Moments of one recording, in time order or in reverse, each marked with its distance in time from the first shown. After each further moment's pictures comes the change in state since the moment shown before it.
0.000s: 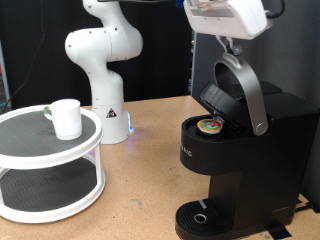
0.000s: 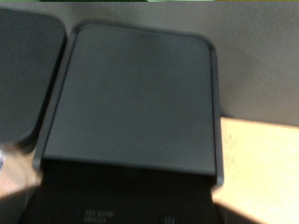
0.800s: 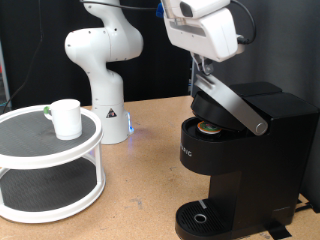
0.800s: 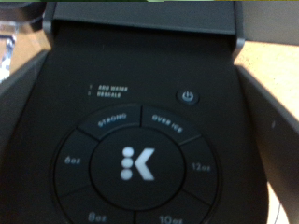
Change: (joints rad) arm -0.052 0.023 -0.019 -0.020 -0.147 -0.016 0.010
